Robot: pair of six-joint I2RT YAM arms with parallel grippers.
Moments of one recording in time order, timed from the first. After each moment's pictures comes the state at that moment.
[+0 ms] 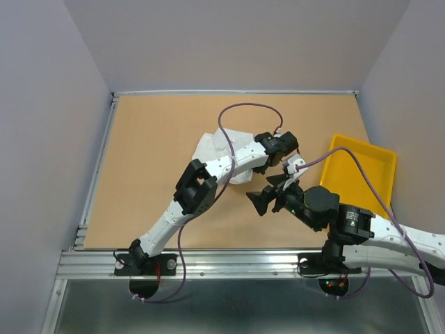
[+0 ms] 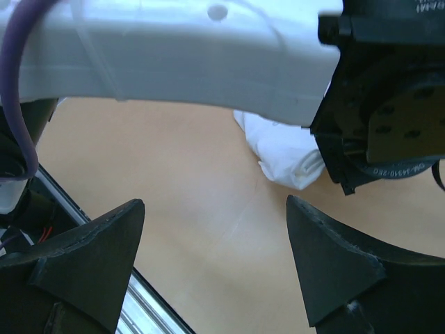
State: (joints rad) left arm -0.97 2.39 2.25 -1.17 -0.53 -0.26; right arm 1.24 0.73 0.76 -0.19 0.52 0.30
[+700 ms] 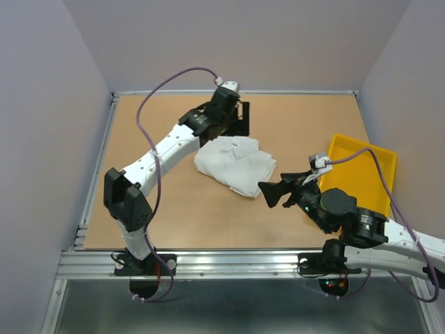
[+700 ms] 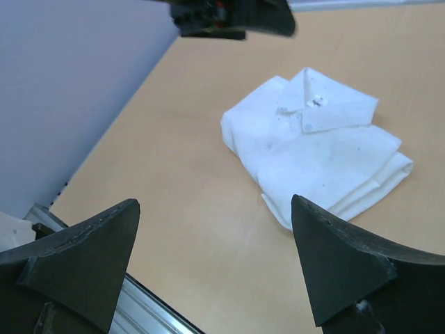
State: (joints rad) left arm -0.78 1.80 1.81 -0.70 -0.21 -0.46; right arm 1.24 0.60 0.75 -0.23 0.68 0.46
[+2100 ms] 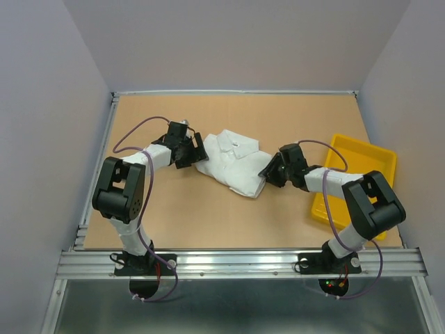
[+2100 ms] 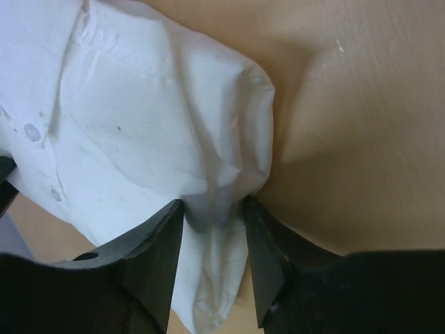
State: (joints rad) left arm -0.31 1.74 1.04 -0.20 0.13 -0.58; right arm 0.42 1.57 0.72 0.03 -0.05 1.00
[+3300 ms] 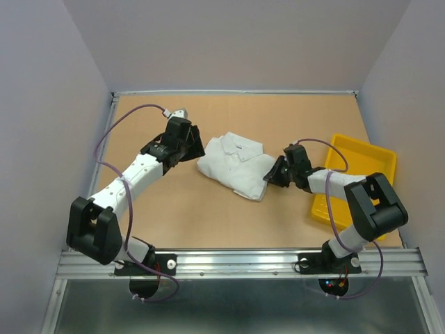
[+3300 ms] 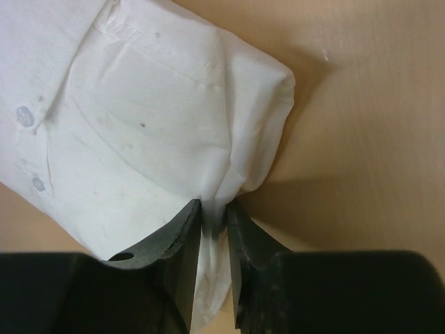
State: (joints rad) left arm -0.47 1.36 1.10 -0.44 -0.15 -0.59; right arm 0.38 1.58 0.68 0.09 -0.12 0.86
